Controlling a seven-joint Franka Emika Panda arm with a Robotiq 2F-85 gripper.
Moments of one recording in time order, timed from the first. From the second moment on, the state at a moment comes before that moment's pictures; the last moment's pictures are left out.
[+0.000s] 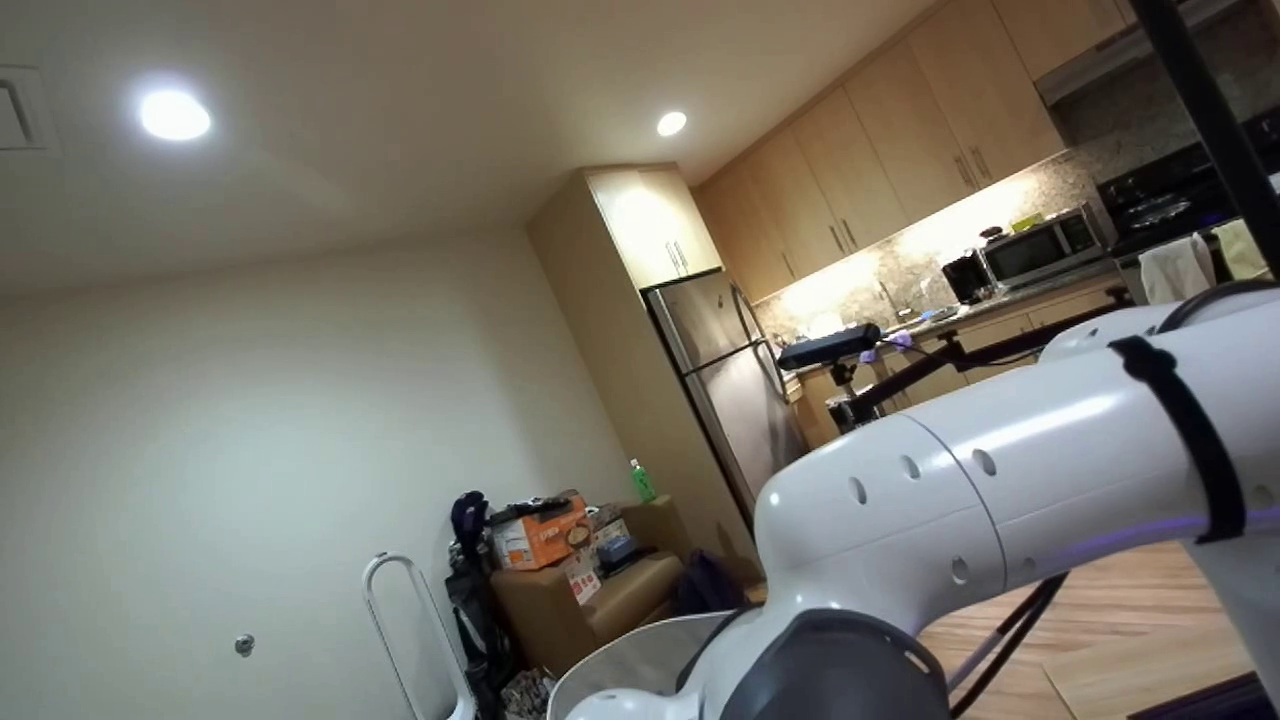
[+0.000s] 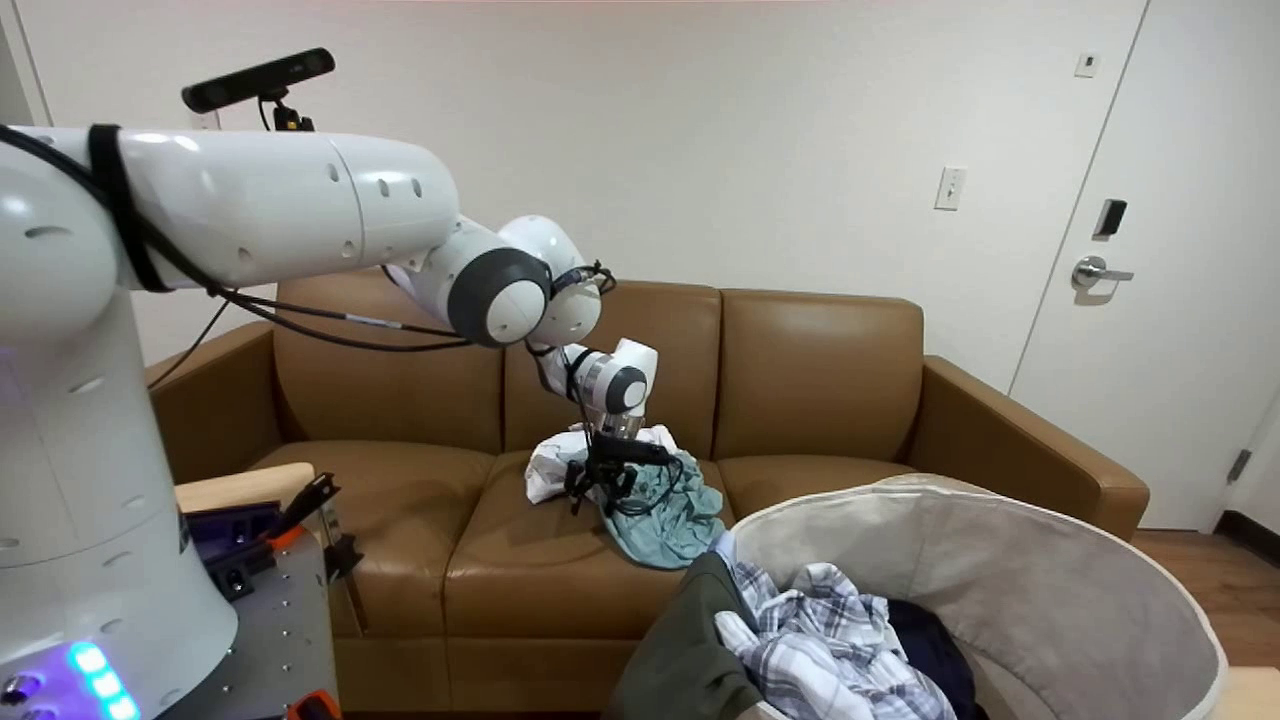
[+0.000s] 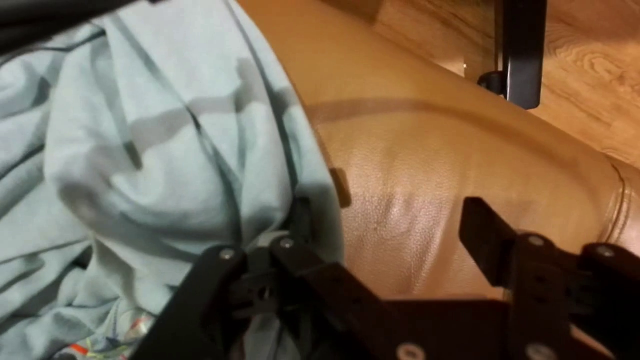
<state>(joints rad) 0.30 1.49 0.23 -0.95 -0.24 2.13 -0.92</state>
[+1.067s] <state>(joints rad) 0.34 1.47 0.20 -0.90 -0.23 2.16 -0.99</state>
